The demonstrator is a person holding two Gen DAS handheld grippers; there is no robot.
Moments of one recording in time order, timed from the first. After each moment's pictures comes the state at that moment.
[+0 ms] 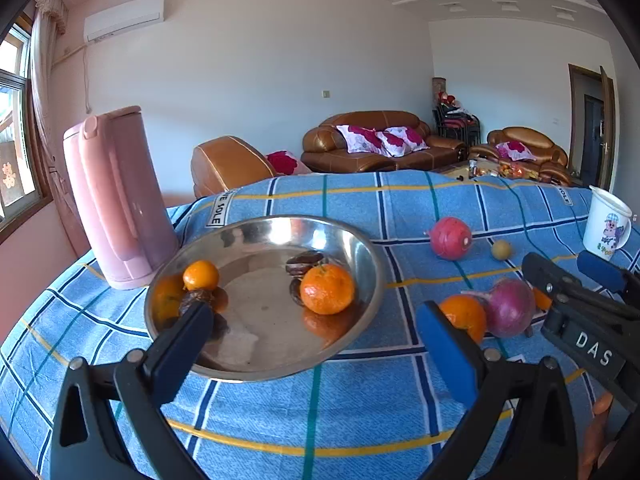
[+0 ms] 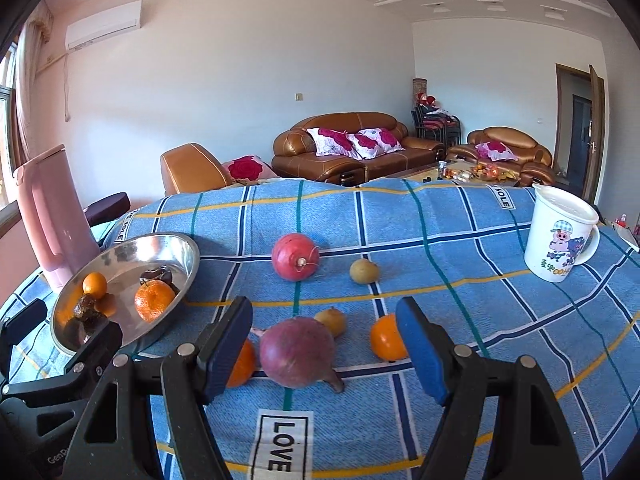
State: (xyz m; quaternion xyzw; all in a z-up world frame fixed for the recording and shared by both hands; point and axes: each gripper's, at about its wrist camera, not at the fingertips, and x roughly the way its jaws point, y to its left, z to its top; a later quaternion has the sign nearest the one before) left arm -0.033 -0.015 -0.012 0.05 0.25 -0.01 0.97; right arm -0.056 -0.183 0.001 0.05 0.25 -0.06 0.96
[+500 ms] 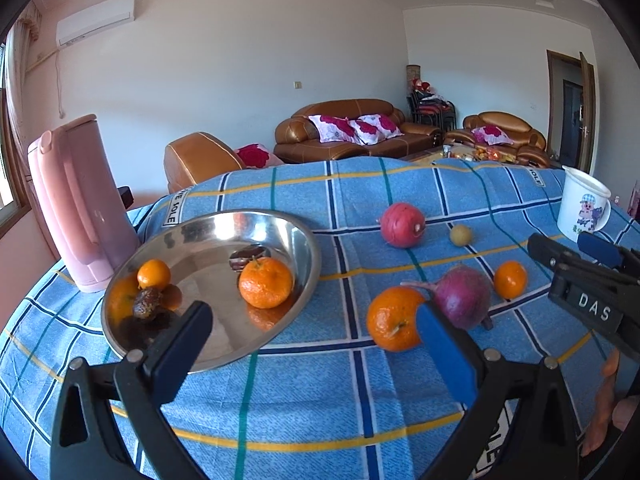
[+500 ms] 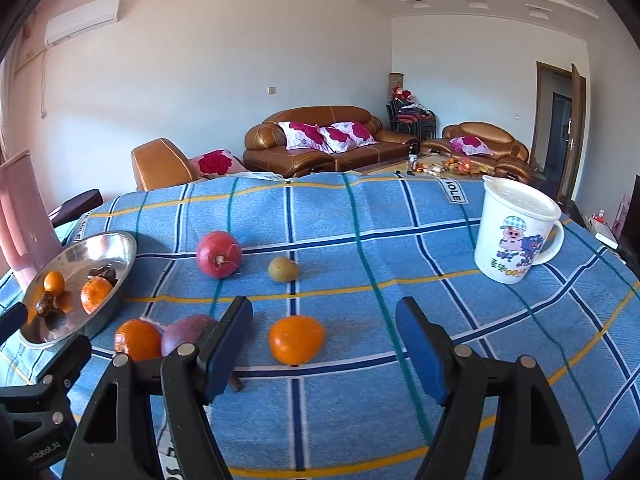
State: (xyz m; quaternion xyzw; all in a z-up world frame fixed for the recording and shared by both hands) left arm -0.037 -0.051 -0.016 0.07 0.27 -0.06 0.96; right arm -0.060 -0.245 -0.004 0.04 0.27 -0.11 0.95
